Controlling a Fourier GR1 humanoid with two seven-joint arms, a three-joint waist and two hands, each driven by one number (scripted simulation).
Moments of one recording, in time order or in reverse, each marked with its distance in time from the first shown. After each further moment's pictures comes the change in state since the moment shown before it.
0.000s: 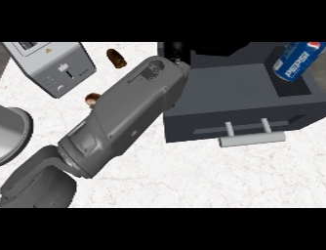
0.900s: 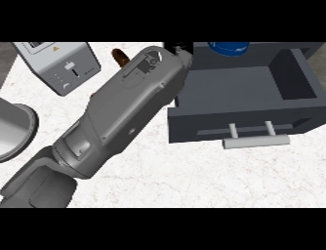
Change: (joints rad) left arm 0.006 0.000 0.183 -0.113 -0.165 -0.095 0.076; right arm 0.052 0.039 0.000 0.003 0.012 0.022 -0.044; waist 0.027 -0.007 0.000
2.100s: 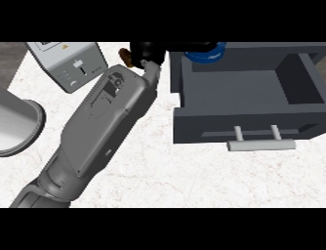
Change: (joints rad) left arm 0.284 0.000 0.220 -0.423 -0.370 -0.091 0.177; right arm 0.045 -0.009 -0.035 0.018 -0.034 0.021 -0.028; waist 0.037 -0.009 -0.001
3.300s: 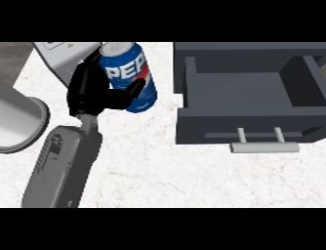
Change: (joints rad) left arm 0.544 0.009 0.163 -0.387 -0.117 -0.320 -0.013; right arm 0.041 0.000 -0.054 -0.001 -0.034 0.031 -0.003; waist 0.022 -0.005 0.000
